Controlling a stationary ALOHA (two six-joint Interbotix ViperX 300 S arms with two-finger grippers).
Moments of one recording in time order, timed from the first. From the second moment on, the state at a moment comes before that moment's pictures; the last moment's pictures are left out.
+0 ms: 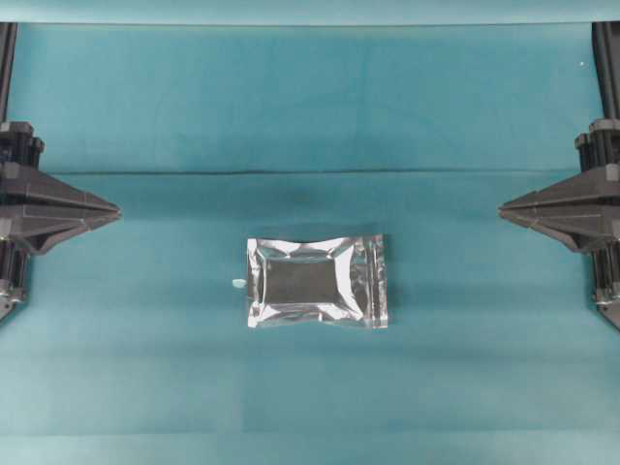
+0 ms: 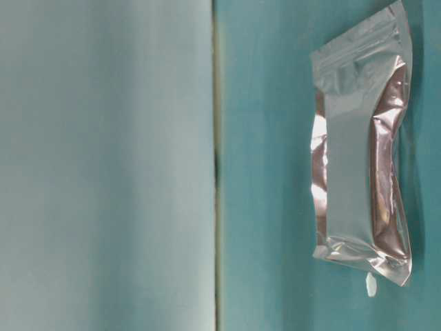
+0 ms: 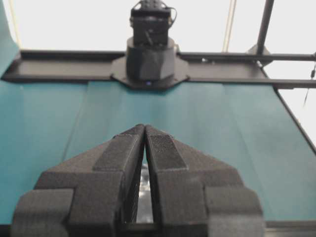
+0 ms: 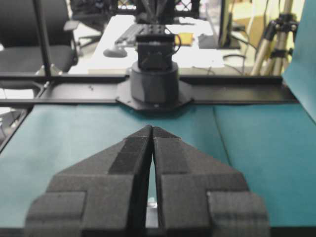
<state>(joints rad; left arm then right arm) 0.00 -0.97 1.18 0.00 -0.29 0.00 0.00 -0.97 1.18 0.00 -0.29 0.01</state>
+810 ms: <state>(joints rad) -0.07 -0.75 1.06 0.02 -0.24 -0.04 0.02 -0.55 1.07 0.19 -0.07 0.72</state>
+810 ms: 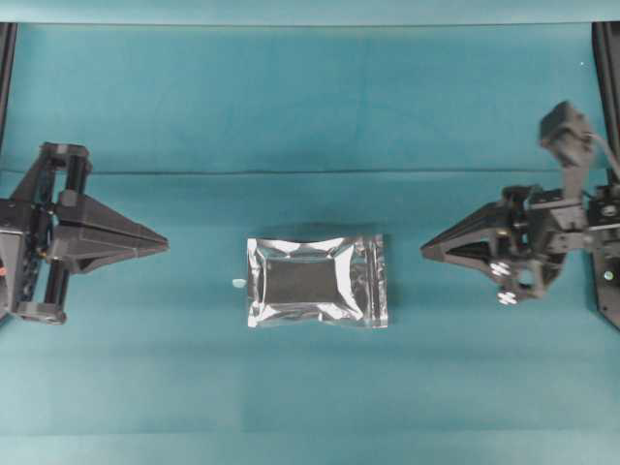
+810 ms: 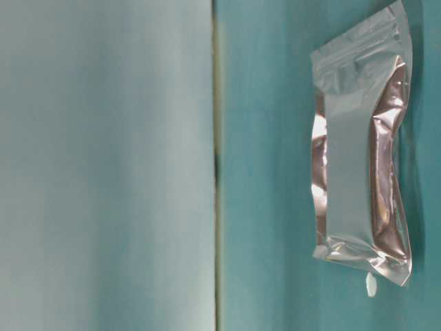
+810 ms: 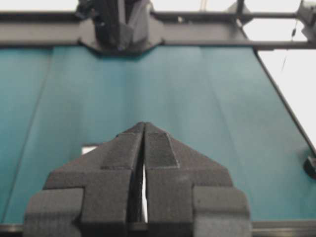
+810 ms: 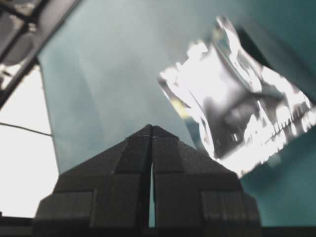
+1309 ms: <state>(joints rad) -0.07 -0.74 1.06 0.01 -0.14 -0.04 0.00 -0.28 1.05 0.21 -0.08 1.05</state>
